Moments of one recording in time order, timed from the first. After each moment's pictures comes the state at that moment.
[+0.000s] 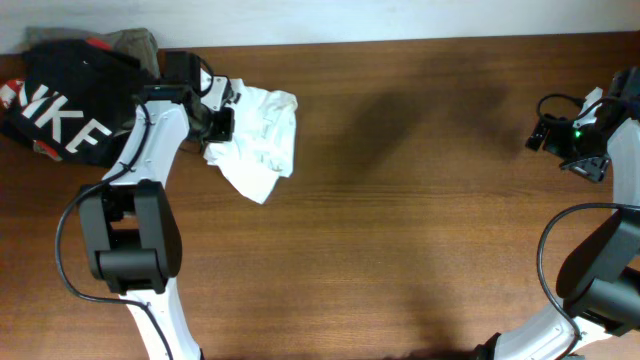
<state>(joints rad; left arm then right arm) -0.02 2.15 1.73 -0.78 0.17 0.10 -0.48 1.90 1.60 -0.98 -0.15 0.07</state>
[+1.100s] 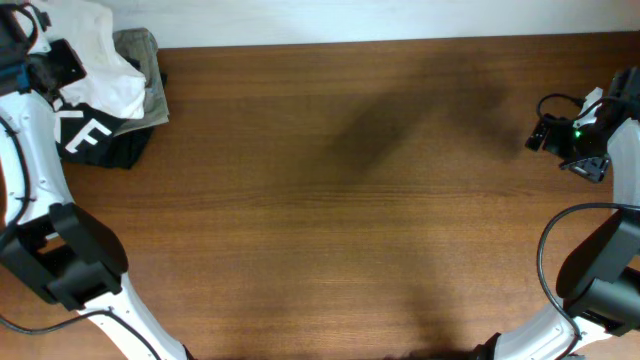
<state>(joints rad) 0.40 2.17 2.15 -0.71 0.09 -0.05 -0.48 1.90 1.60 -0.98 -0.15 0.07</state>
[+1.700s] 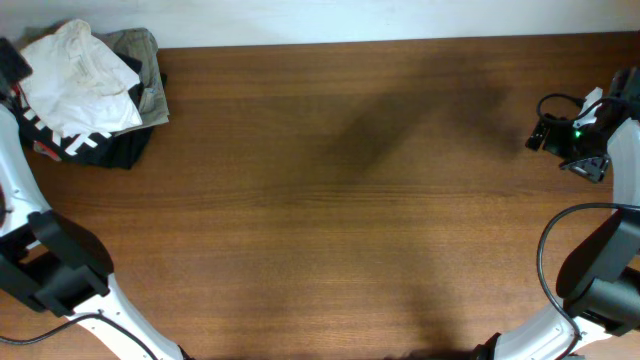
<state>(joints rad) 0.51 2.19 2.23 -0.63 -0.01 -0.07 -0.48 1.90 1.60 -0.98 -0.15 0.07</state>
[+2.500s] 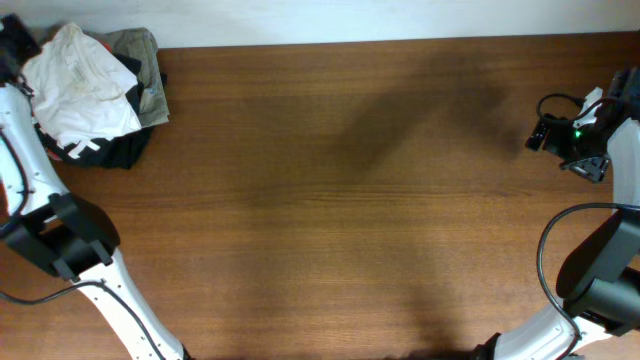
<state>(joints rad) 0.47 2.49 2.67 -0.71 0.09 -0.07 -0.48 1.90 1.60 -0.98 -0.15 0.07</state>
